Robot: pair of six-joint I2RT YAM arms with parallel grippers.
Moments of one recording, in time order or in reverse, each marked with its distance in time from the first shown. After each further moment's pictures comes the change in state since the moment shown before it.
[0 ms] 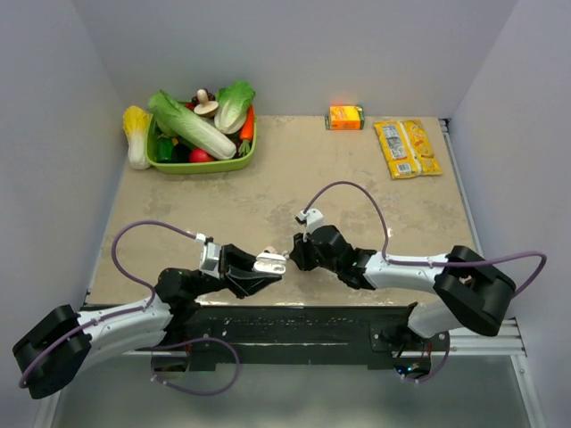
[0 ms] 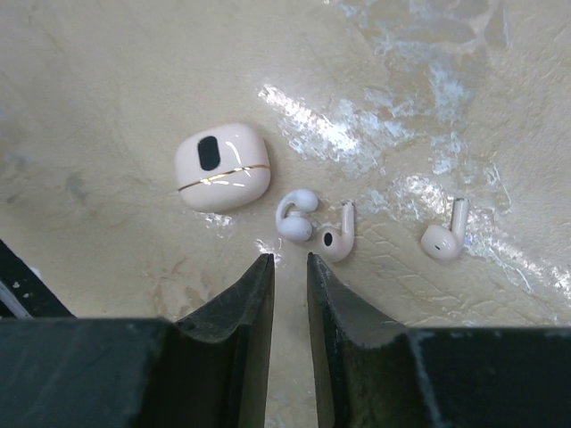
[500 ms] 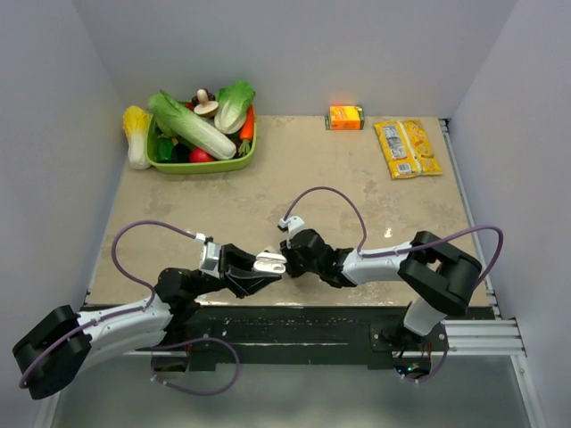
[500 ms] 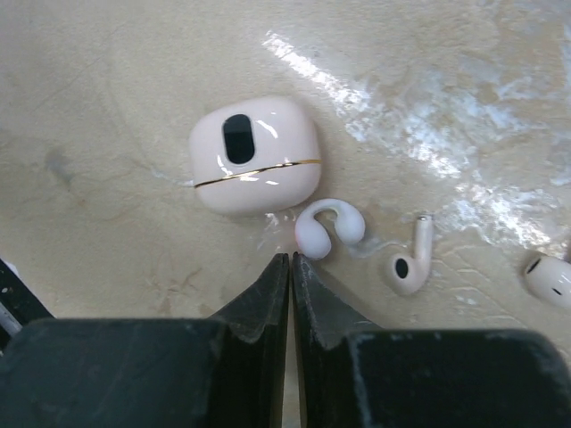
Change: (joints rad) left arm 0.005 -0.001 0.000 -0.002 0.000 0.000; right arm 0.070 0.203 0.105 0.011 -0.018 0.013
